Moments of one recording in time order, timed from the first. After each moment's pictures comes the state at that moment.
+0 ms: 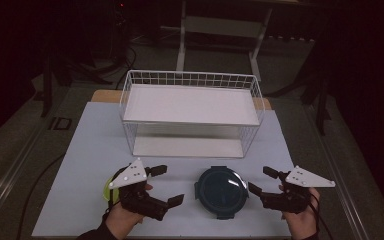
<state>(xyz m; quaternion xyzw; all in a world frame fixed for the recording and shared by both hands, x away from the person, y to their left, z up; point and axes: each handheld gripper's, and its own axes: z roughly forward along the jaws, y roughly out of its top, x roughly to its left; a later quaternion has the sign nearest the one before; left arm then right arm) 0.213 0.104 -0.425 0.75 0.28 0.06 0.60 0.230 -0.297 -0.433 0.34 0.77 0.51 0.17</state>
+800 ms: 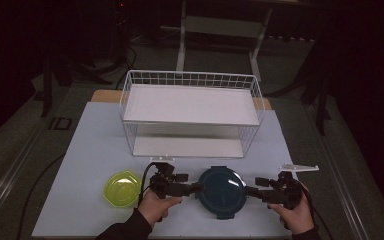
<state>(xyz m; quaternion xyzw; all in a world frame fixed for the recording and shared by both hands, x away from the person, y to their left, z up) 0.274 0.058 -0.495 0.73 0.45 -0.13 0.50 0.265 -0.309 -0.473 0.46 0.76 0.46 -0.04</state>
